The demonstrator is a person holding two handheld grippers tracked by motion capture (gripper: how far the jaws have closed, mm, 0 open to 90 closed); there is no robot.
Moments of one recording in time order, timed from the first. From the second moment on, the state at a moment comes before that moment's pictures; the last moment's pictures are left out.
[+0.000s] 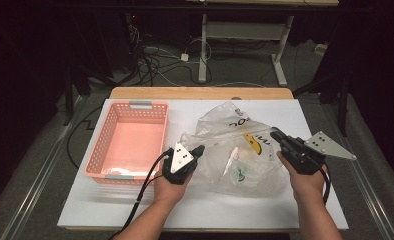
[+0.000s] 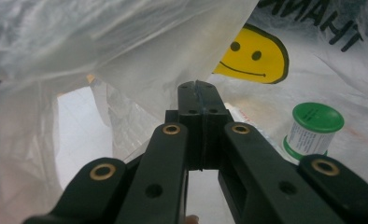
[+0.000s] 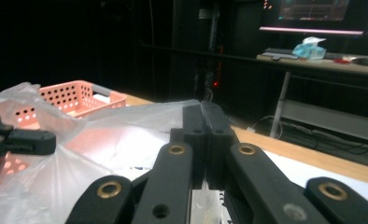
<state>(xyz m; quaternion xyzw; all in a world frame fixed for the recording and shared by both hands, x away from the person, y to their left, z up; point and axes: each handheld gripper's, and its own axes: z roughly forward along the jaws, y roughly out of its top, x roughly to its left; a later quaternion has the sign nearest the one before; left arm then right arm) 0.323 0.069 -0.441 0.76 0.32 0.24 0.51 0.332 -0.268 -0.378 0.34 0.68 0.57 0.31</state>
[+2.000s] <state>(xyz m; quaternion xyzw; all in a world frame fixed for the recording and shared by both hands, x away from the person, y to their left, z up) 0.407 0.037 -0.262 0.64 0.27 0.37 0.62 0.374 -0.271 -0.246 0.31 0.56 0.64 0.43</state>
